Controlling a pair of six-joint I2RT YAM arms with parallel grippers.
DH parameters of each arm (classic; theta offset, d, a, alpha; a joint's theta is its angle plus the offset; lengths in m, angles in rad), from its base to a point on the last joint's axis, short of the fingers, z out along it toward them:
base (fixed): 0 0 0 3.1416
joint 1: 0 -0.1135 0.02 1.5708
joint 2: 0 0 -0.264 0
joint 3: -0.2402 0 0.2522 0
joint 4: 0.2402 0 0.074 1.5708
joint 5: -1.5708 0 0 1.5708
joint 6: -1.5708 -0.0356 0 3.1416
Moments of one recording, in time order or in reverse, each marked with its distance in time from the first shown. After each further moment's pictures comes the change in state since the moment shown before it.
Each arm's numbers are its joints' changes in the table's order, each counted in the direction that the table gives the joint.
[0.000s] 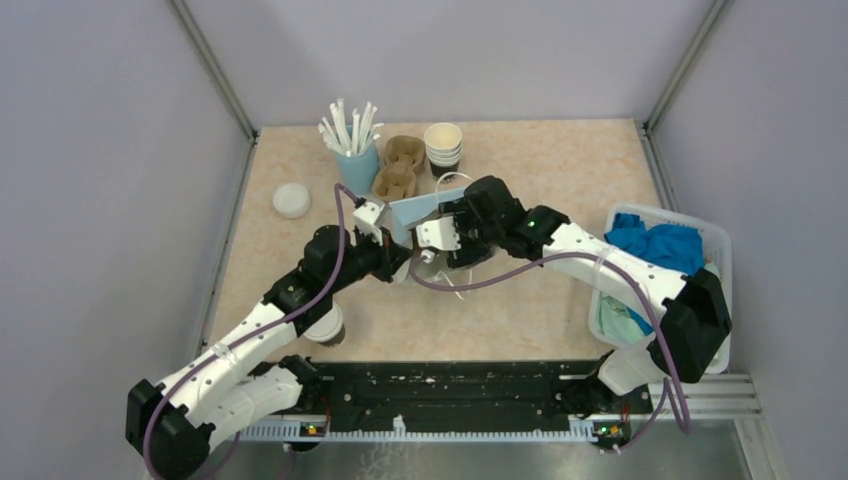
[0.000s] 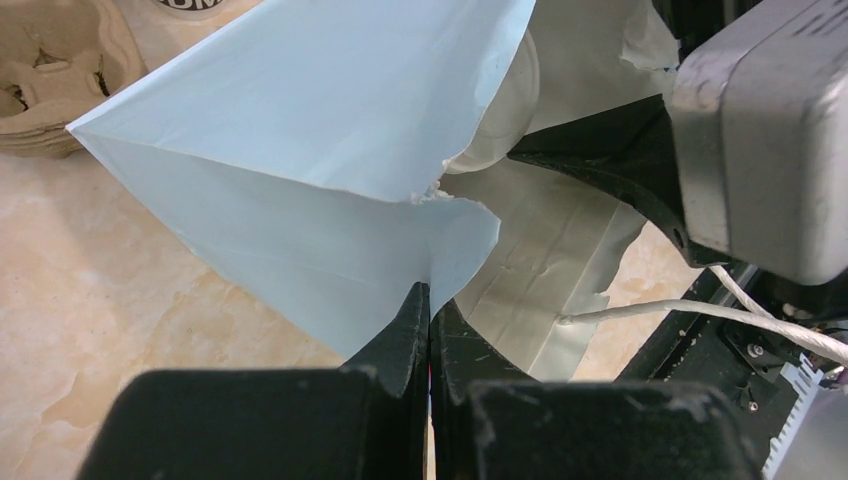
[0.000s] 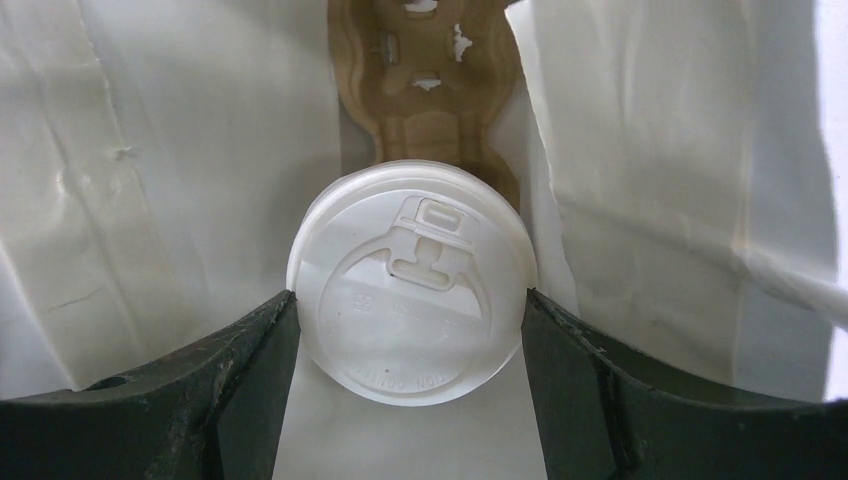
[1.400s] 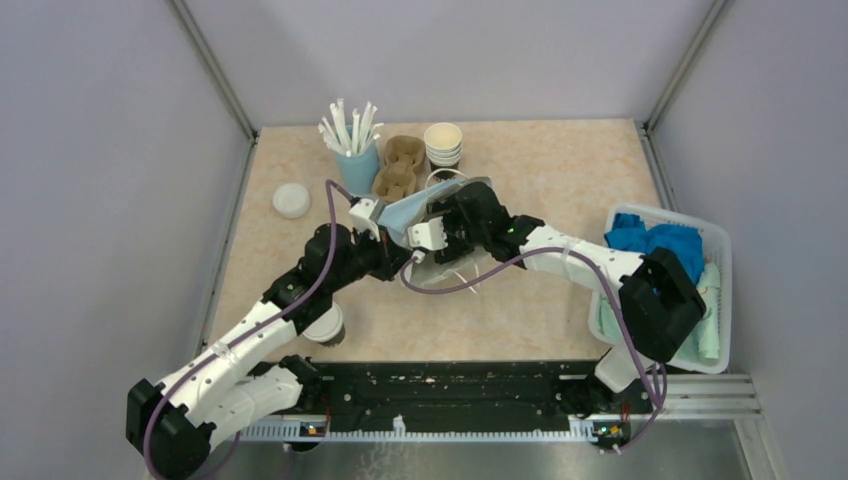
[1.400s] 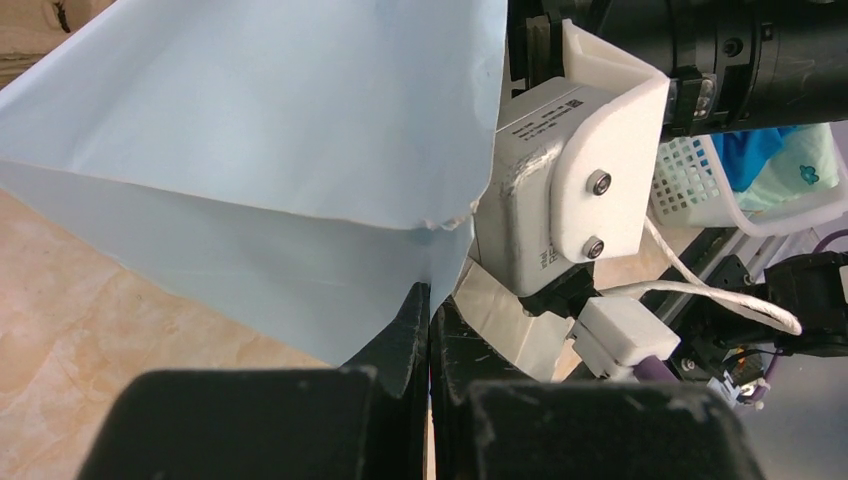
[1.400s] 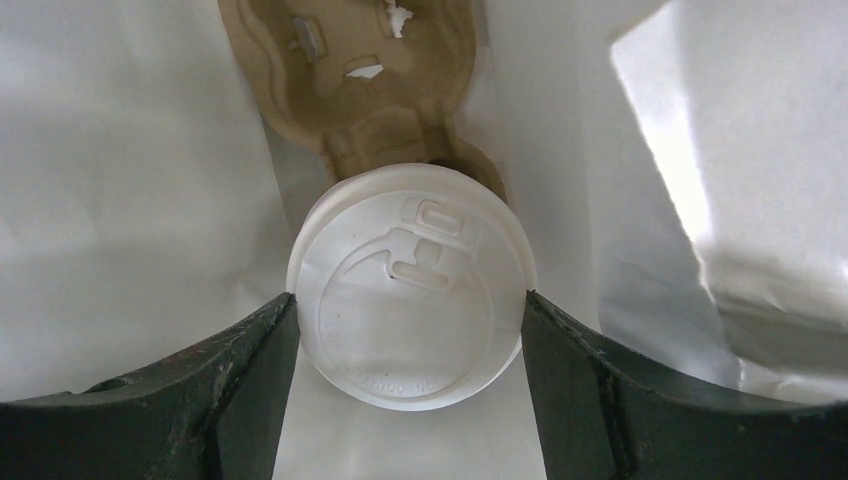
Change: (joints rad) left arm -0.003 0.008 -0.016 0.036 -0.007 0.150; right arm 0.032 0.138 0.122 -0.386 0.032 0.082
